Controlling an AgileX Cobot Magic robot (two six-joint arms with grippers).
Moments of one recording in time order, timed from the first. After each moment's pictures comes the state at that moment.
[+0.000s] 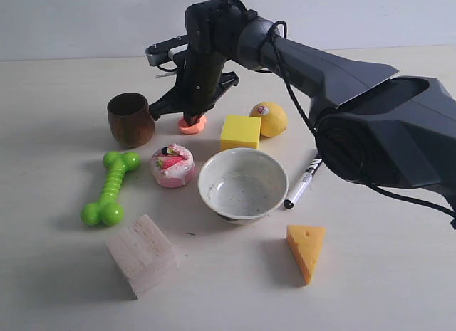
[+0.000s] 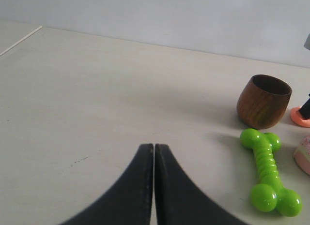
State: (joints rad) left arm 0.02 0.01 0.00 0.10 0.37 -0.22; right arm 0.60 2.71 -2.51 0.06 1.12 -0.02
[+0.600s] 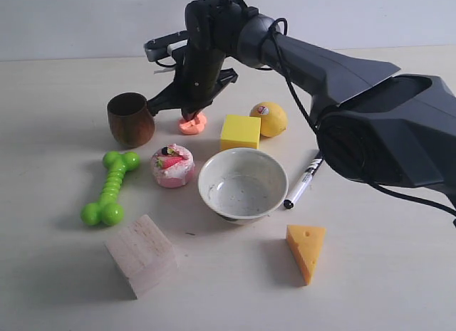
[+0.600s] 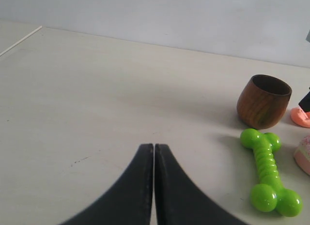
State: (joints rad) left arm 0.02 0.01 0.00 0.10 0.37 -0.22; right arm 0.60 2.69 -2.51 0.07 1.10 -0.02
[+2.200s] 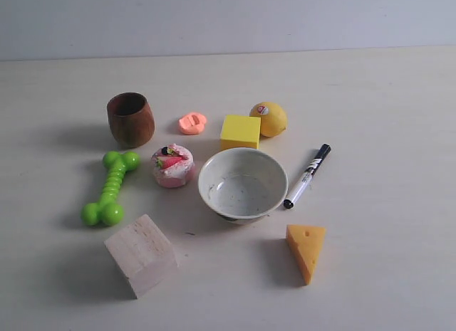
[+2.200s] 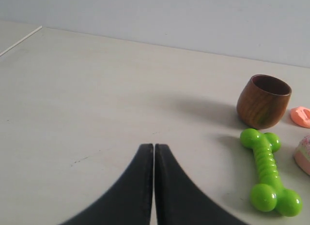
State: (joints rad) left arm 0.02 0.01 0.00 0.10 0.37 -0.22; right arm 0.62 1.95 -2.51 0.05 1.22 0.18
